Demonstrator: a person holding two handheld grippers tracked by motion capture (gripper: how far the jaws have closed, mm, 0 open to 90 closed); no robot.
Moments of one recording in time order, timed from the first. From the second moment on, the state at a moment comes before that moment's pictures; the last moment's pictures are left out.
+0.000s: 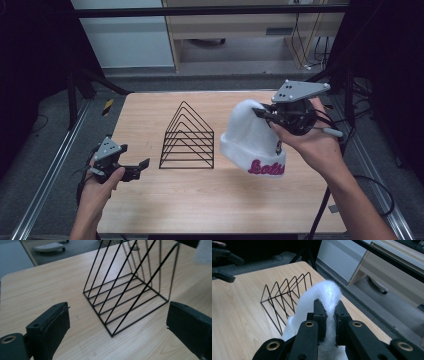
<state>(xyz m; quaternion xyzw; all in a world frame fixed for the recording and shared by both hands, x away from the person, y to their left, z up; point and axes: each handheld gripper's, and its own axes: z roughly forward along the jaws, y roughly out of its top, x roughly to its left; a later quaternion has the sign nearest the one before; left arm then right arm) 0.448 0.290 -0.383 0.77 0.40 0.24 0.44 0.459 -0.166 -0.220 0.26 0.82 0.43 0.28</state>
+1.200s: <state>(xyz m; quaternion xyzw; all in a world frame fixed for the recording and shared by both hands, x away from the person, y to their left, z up) 0.467 0.209 -0.312 0.81 0.30 0.22 0.45 0.478 -0.125 -0.178 0.24 0.80 0.46 0.30</state>
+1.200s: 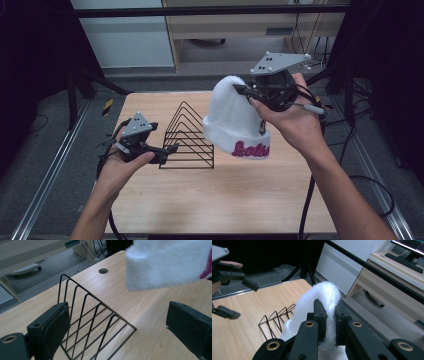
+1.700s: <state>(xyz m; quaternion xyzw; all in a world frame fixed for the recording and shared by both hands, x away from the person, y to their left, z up) 0.468 0.198 -0.311 0.82 0.29 0.22 0.45 0.478 -0.099 -0.162 0.22 0.80 0.47 0.30</state>
